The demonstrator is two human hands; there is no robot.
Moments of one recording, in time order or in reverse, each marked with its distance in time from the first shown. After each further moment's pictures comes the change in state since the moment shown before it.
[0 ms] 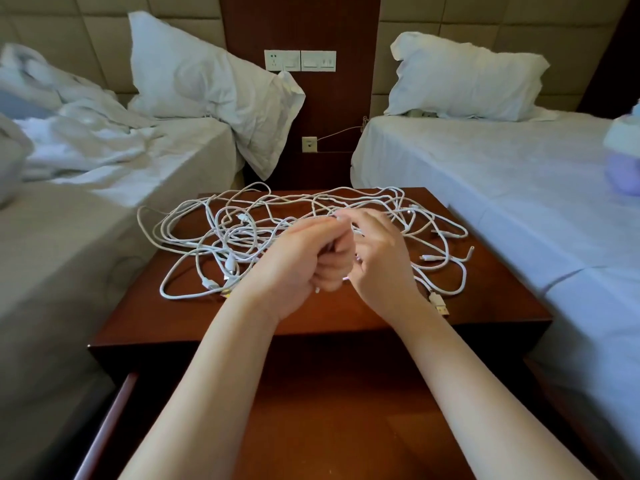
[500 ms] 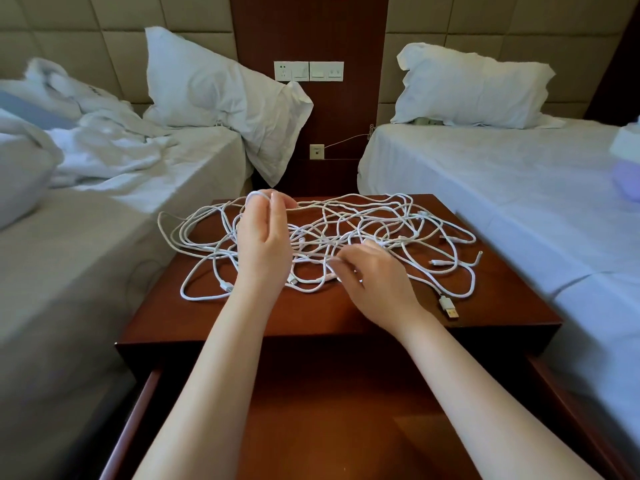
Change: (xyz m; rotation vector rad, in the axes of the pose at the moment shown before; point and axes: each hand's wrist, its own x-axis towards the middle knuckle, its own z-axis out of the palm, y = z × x) left_hand 0.005 -0.012 -0.044 0.584 0.801 0.516; right_hand -0.011 -0.014 0.006 0.139 -0.229 0.166
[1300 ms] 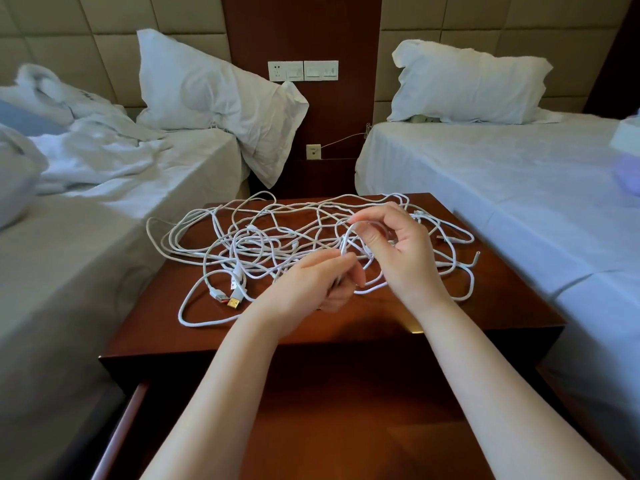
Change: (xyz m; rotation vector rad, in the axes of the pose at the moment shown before) left_hand -0.025 0.018 0.017 -0.315 -0.920 -0.447; right_hand 0.020 0.001 -0.038 0.550 0.190 0.125
